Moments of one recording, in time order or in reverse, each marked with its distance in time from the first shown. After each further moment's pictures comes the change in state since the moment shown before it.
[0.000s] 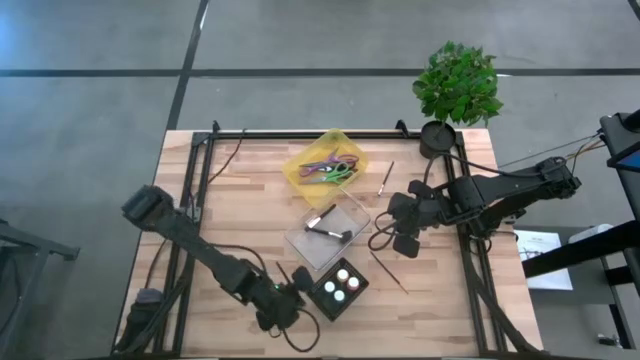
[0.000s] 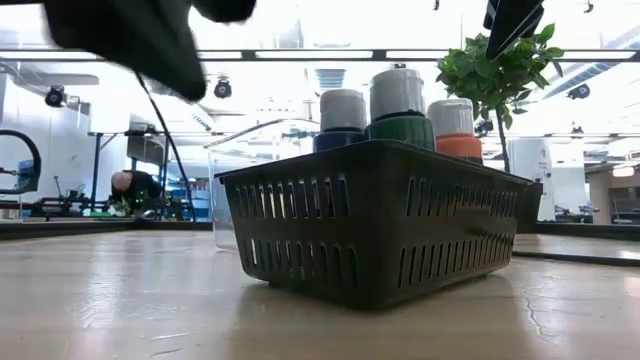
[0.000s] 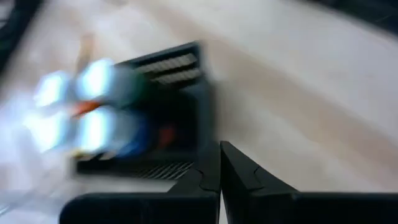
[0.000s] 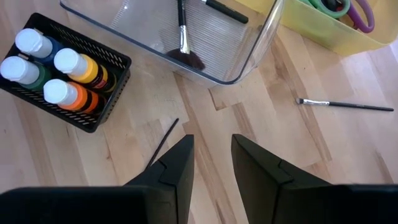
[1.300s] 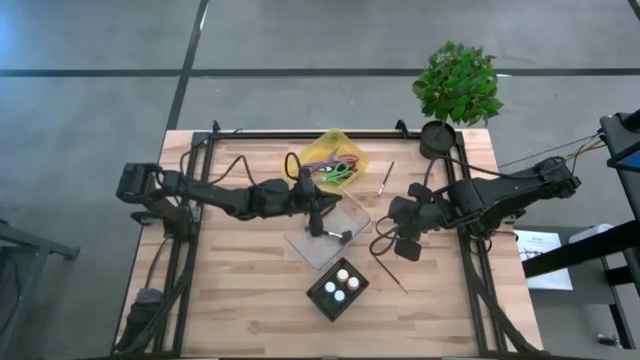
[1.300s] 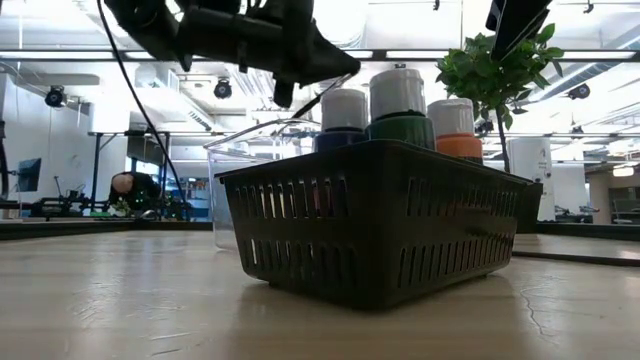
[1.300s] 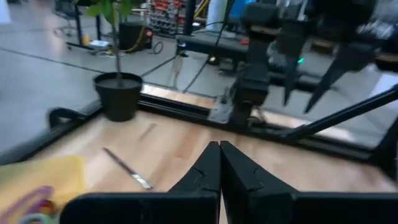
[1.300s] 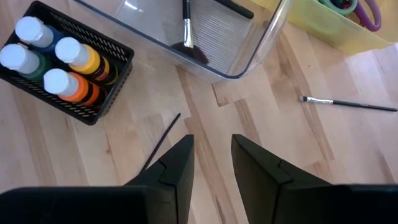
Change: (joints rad) left arm 0.614 -0.166 -0.318 0.952 0.074 -0.589; right arm 0.024 0.000 -0.015 0.003 0.002 -0.003
